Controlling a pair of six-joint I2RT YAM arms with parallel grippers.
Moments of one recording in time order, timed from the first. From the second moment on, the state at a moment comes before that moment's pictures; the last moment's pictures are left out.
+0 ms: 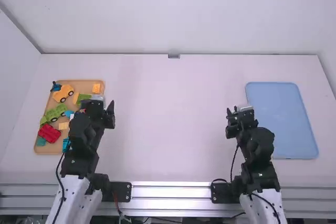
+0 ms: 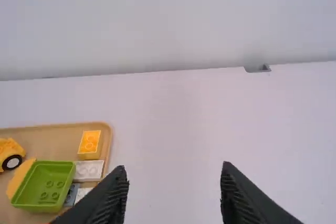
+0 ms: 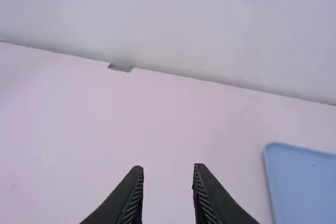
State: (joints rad) left arm -0.01 0.58 0.38 -0.08 0.01 0.04; right arm 0.09 0.44 0.28 -0.10 -0.15 -0.15
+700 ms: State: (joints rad) left arm 0.02 1.04 0.67 -0.07 -0.14 -0.14; right arm 0.21 0.95 0.63 -0.09 -0.48 -0.36
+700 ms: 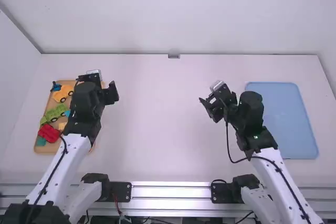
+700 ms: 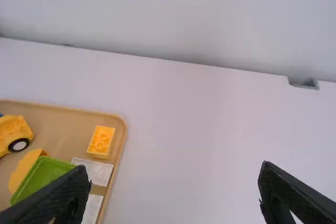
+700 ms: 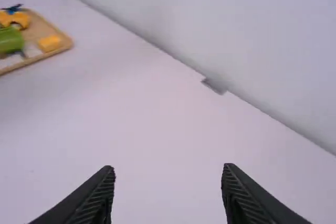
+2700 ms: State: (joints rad) left arm 0.72 2.15 2.12 -1.14 0.05 -0.15; right arm 0.50 1.95 1.49 -0.40 -0.95 -0.84
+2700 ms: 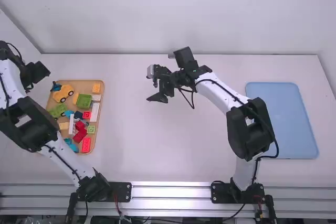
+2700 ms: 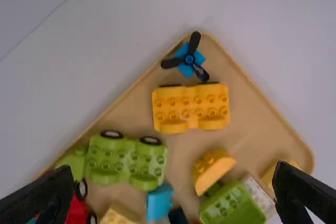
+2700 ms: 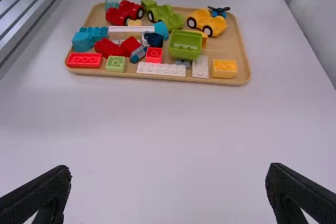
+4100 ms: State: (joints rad) left arm 0.67 2.53 2.27 -1.19 0.03 1.15; right arm 0.52 1.95 1.49 -0.39 -0.93 -0.84
